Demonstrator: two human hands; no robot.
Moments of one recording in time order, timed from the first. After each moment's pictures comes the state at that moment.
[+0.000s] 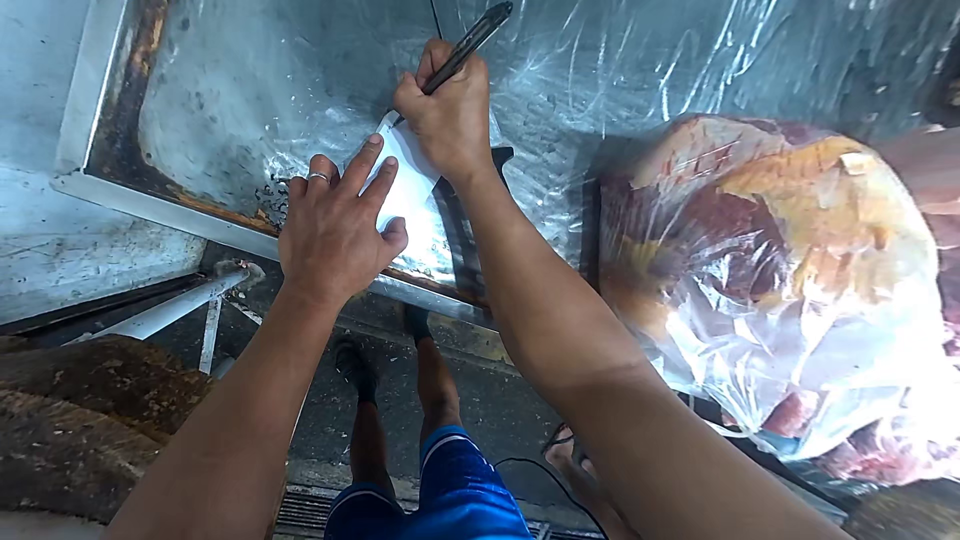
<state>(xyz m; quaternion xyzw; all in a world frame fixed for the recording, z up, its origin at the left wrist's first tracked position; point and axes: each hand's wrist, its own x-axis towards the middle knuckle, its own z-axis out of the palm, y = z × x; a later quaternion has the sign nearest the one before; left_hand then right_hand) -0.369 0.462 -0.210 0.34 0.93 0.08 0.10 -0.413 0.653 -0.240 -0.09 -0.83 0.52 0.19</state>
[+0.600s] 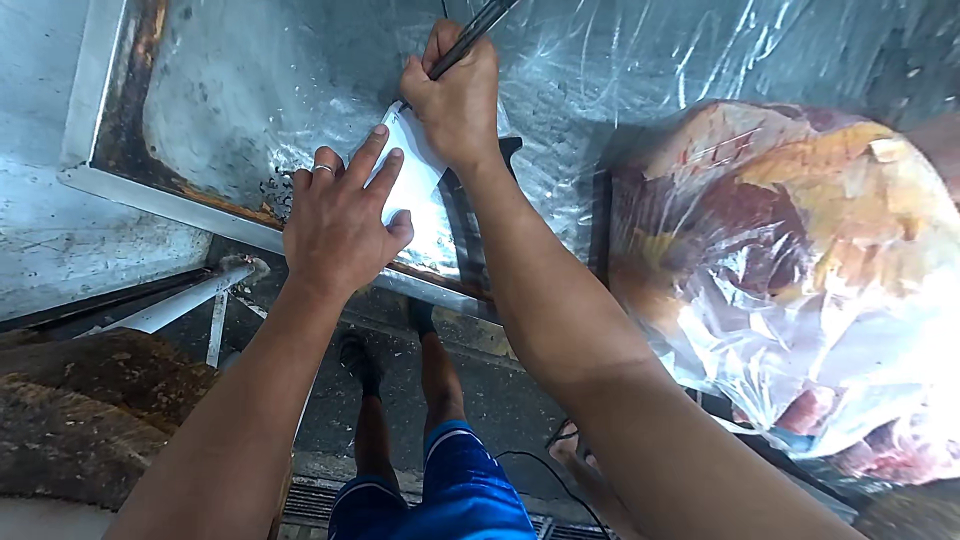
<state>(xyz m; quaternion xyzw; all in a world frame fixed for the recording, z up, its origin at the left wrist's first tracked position) -0.369 0.462 -0.209 0.34 0.93 0.08 0.10 -0.417 0.654 -0.242 -0.11 -0.84 0.50 0.19</state>
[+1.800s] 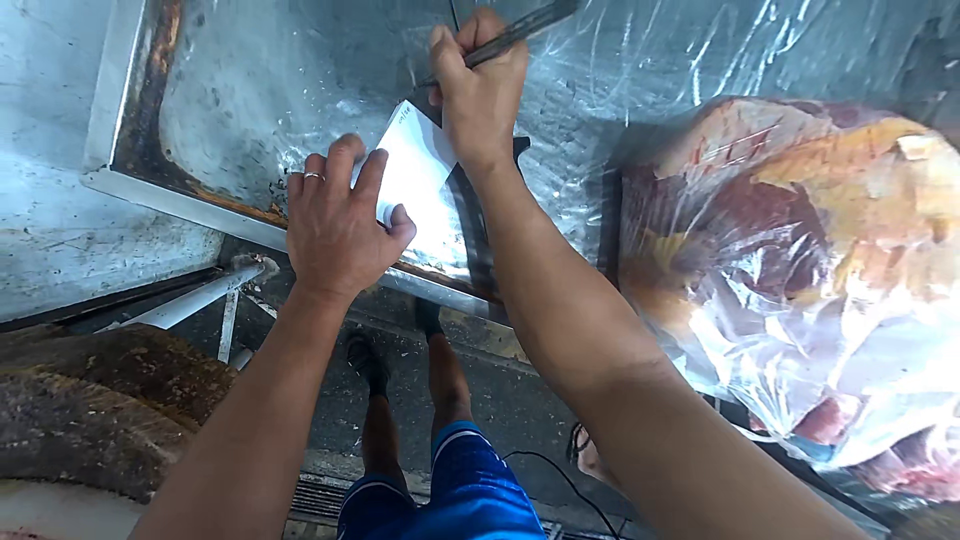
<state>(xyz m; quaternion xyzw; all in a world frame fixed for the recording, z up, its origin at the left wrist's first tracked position) -0.362 0.456 -0.215 0.29 0.95 0.14 -0.01 -0.413 0.655 -0.239 -0.12 -0.74 0.60 0.27</state>
